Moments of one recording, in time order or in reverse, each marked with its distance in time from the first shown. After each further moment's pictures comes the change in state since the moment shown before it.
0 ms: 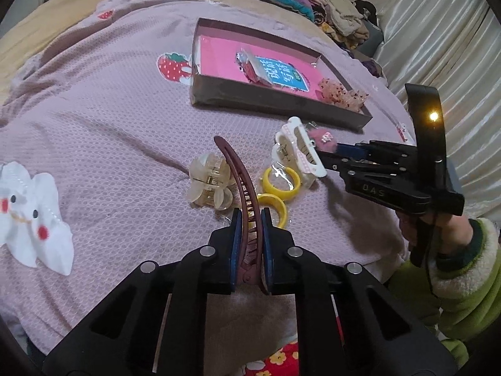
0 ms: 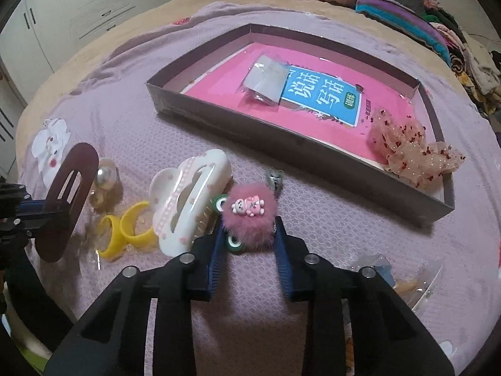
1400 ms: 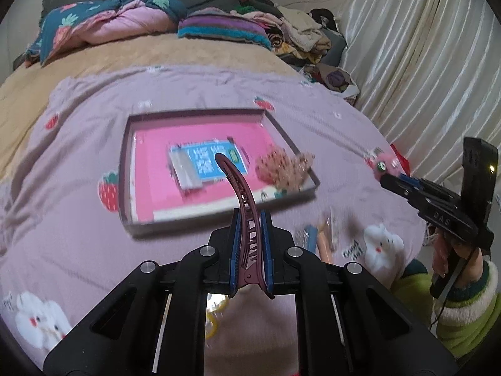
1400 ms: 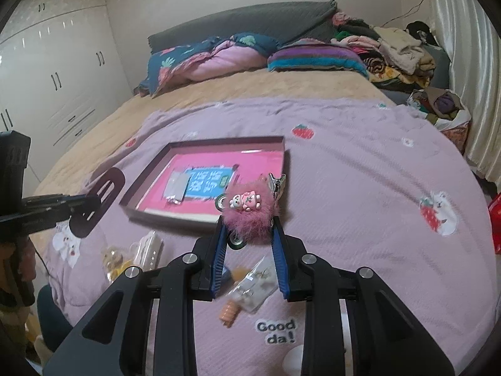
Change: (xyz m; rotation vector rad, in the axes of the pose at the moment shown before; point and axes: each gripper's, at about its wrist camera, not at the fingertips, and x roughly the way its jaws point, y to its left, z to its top) left arm -0.010 -0.096 0.110 0.198 -0.127 -0.025; right arm -0.168 -0.119 -0.043 0.309 -0.361 -0.088
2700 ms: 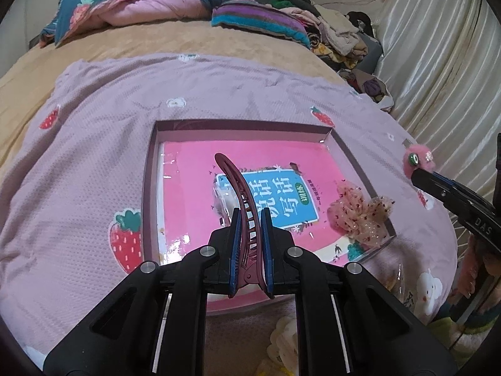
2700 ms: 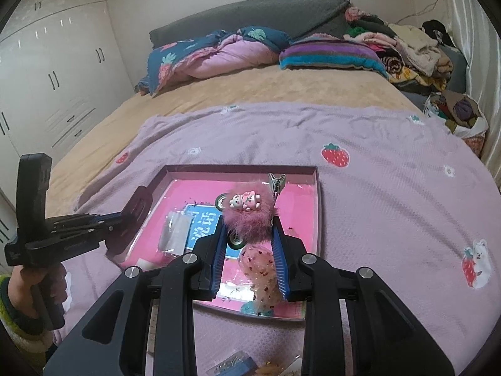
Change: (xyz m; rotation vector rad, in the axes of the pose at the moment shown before) left arm 0.088 0.081 0.048 -0.095 0.031 0.076; right arm 0.108 0.025 0.073 -0.004 0.038 0.030
